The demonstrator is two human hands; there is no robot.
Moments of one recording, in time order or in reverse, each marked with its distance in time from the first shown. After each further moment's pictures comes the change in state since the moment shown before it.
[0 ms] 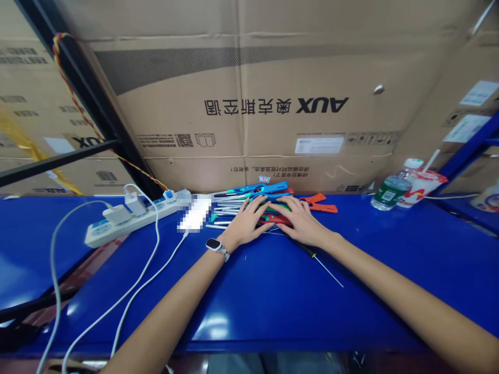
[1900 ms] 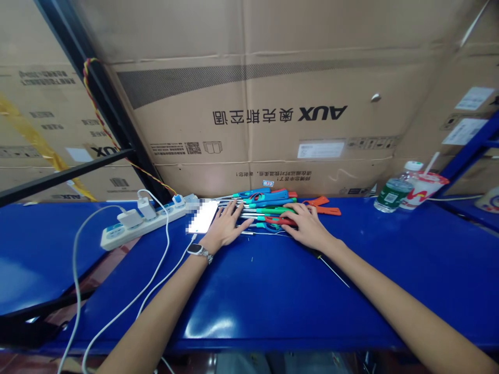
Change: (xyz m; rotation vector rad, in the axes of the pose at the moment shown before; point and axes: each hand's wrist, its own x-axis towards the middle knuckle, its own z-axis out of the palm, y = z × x) left_hand -0.041 -0.045 -0.020 0.084 -0.121 -0.384; right_hand -0.005 -0.010 0.005 -0.006 0.055 0.137
